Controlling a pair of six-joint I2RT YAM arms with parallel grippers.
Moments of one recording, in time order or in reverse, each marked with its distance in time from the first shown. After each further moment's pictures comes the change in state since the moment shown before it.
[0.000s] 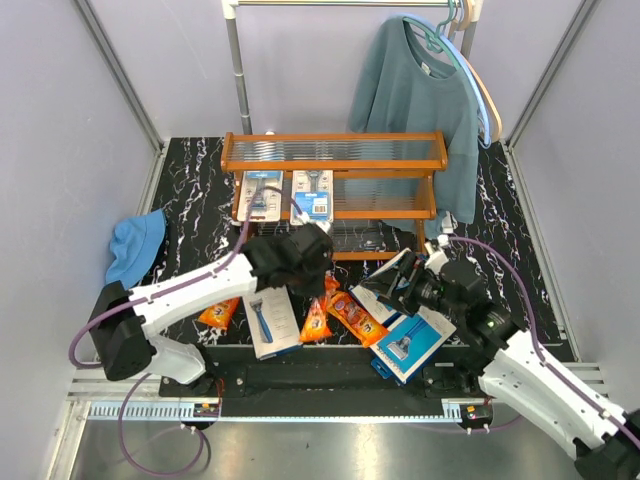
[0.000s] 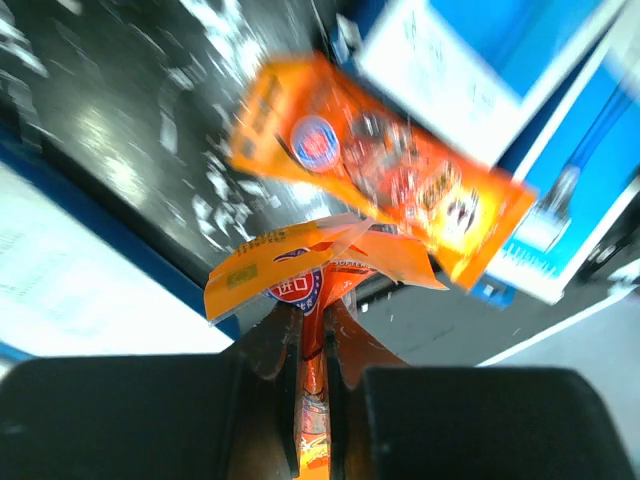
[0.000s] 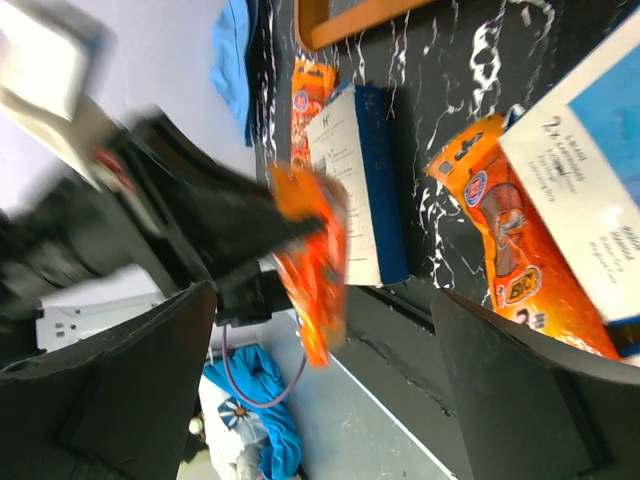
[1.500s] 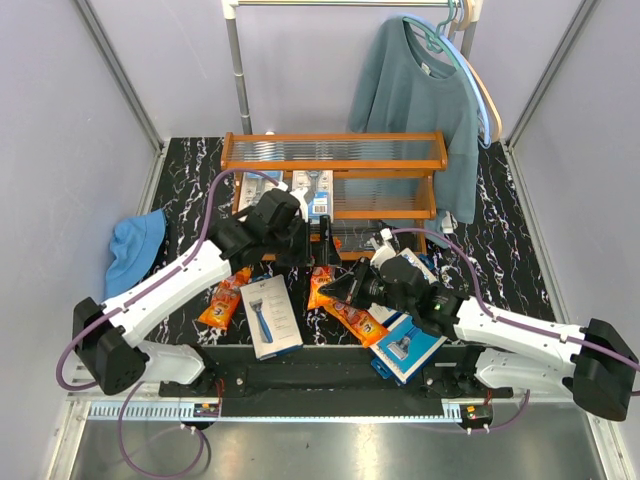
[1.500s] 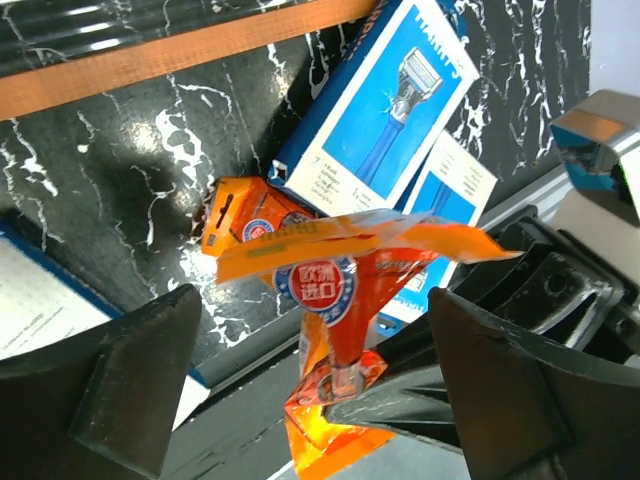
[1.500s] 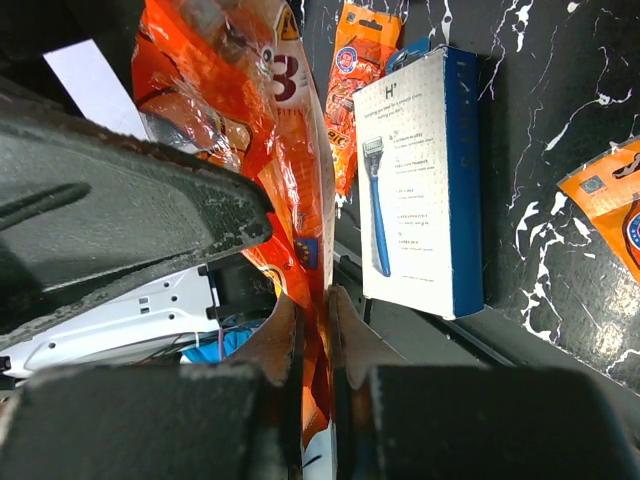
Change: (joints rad) left arm 0.259 -0.097 0.076 0.098 0.238 0.057; right arm 0.390 0.481 0.156 0.346 0.261 0.048
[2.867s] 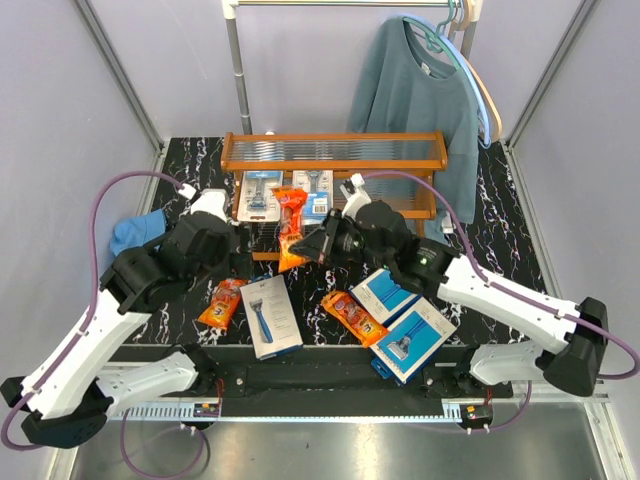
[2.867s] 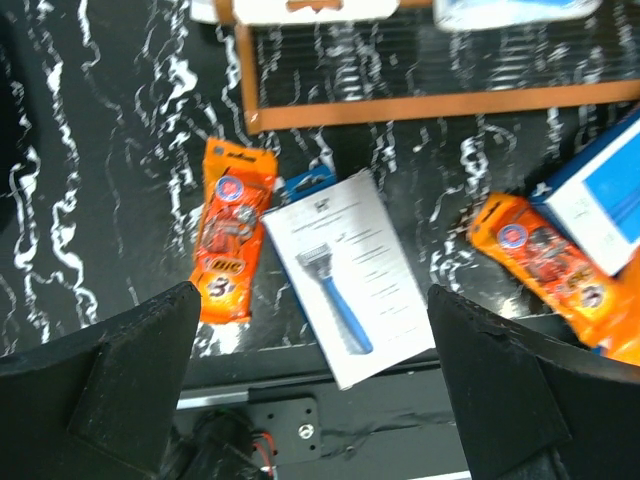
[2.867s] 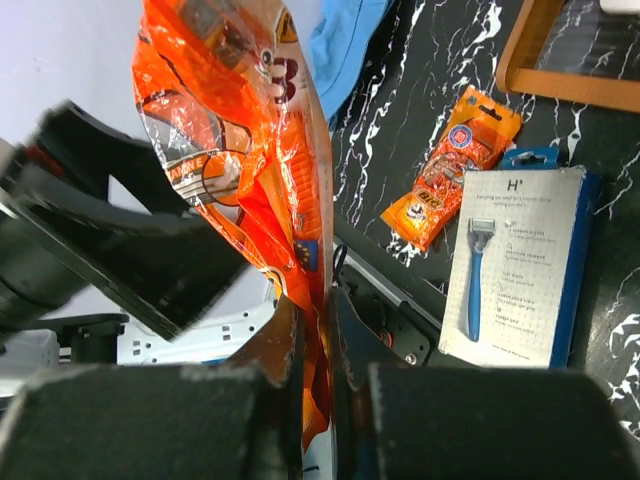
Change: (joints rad) left arm 0.001 -0.368 0.158 -0.557 -0.594 0.150; right arm -0.007 0.201 0.532 -0.265 -0.038 -0.187
